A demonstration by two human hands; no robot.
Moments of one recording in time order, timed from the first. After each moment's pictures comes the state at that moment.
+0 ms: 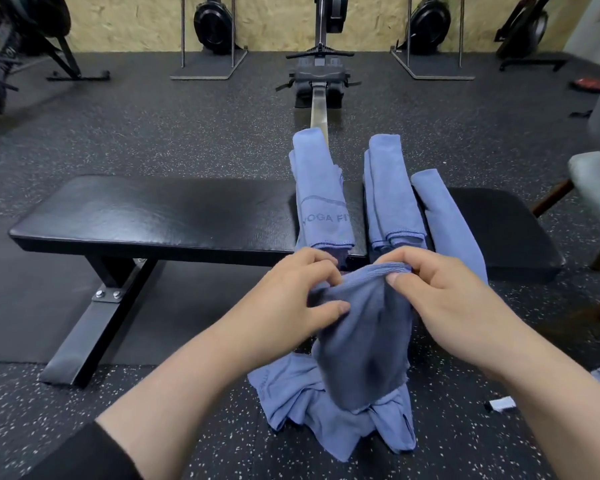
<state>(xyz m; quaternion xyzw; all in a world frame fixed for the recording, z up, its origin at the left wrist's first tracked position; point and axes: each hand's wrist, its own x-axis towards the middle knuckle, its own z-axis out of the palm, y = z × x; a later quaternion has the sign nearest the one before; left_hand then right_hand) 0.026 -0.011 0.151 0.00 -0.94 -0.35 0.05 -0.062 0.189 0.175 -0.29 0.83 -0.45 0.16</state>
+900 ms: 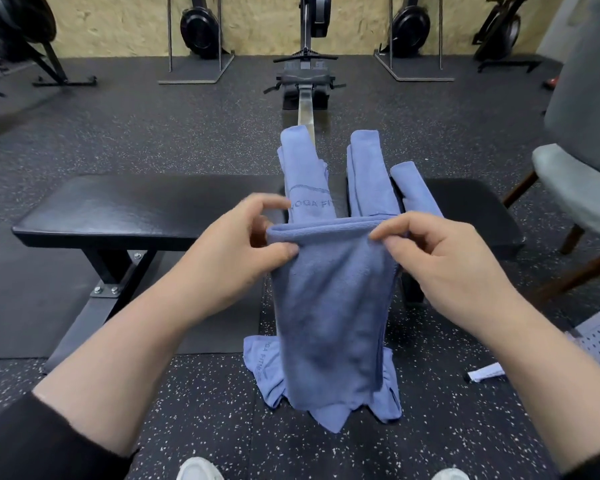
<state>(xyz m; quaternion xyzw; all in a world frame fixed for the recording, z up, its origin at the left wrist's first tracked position) 0.067 -0.024 0.199 0.08 -0.87 -0.47 0.11 -0.032 0.215 0.194 -0.29 0.81 -0.51 0.03</state>
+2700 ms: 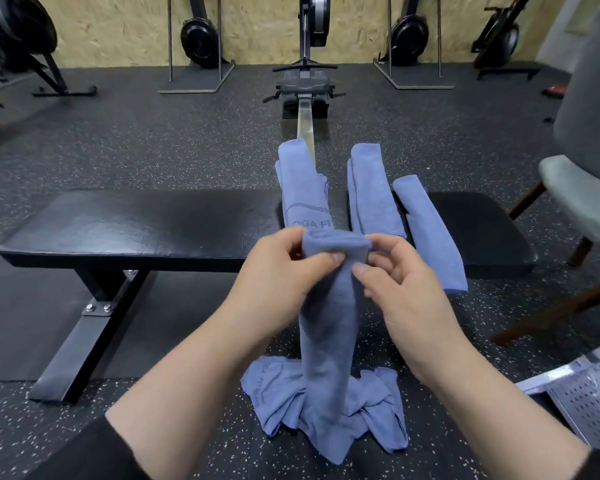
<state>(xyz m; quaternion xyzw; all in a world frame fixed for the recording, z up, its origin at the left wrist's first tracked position) 0.021 0.015 0.188 0.13 -0.78 -0.60 0.14 -0.044 0.169 0.154 -0.19 0.65 -0.72 0.14</state>
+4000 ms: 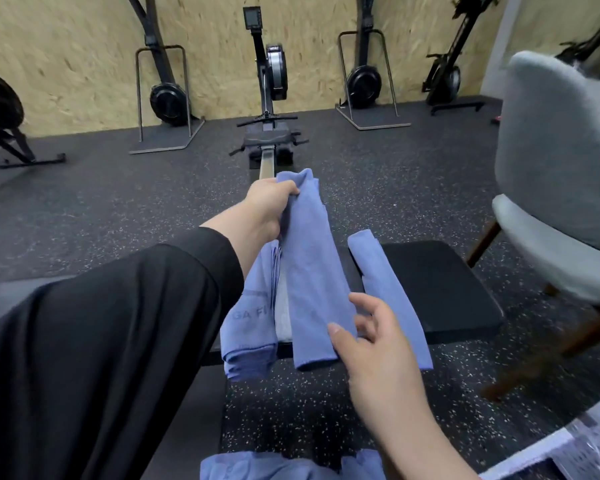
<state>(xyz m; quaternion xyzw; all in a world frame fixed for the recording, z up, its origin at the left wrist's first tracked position) -0.272 -0.005 0.244 0.24 -0.68 -0.69 0.11 -0.131 0.191 0.152 -0.07 0.71 -0.69 0.08</state>
